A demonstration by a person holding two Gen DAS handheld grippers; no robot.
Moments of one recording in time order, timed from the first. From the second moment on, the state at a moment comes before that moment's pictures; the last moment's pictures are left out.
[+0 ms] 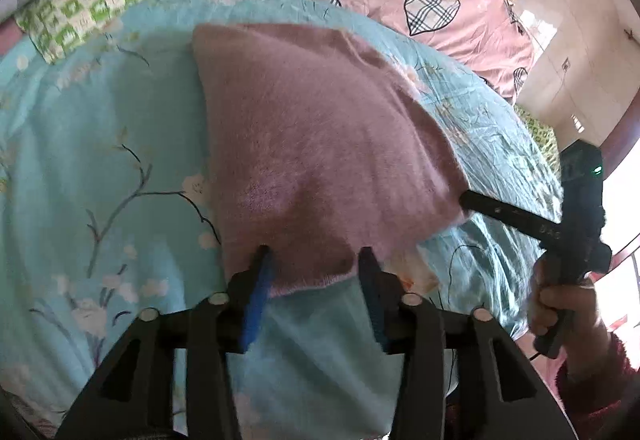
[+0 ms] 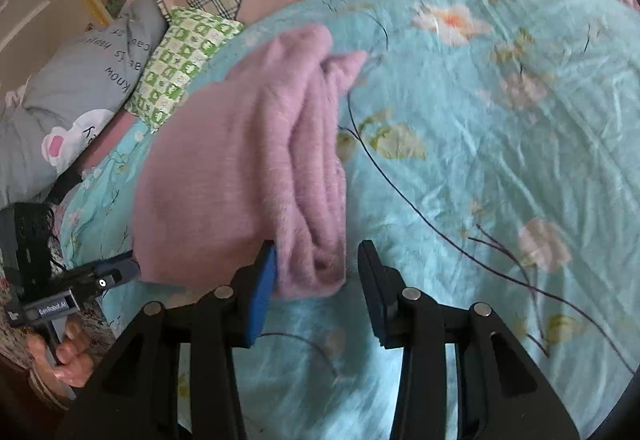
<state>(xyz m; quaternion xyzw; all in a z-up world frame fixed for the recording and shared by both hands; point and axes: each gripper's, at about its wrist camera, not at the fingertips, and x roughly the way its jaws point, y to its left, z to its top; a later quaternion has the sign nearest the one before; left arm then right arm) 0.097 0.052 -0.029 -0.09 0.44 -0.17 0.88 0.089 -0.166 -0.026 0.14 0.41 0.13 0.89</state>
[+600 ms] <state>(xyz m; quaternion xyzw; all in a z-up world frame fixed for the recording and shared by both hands) 0.008 0.047 -0.036 0.02 0.42 -0.06 0.90 0.005 -0.126 0.001 0.06 0.37 0.18 0.91</state>
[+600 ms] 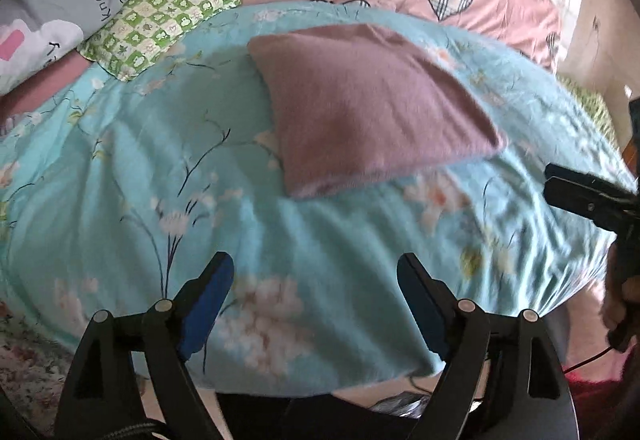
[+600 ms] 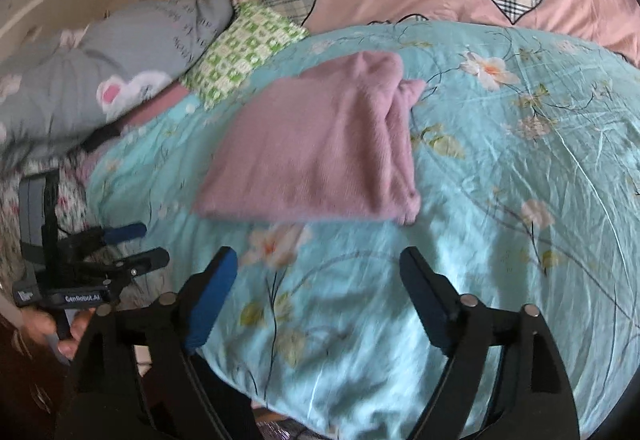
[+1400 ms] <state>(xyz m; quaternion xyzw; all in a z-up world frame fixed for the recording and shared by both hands) 0.037 0.037 0.008 0.07 0.39 -0.02 0.92 0.019 -0.094 0.047 -0.03 0.35 0.19 0.92</state>
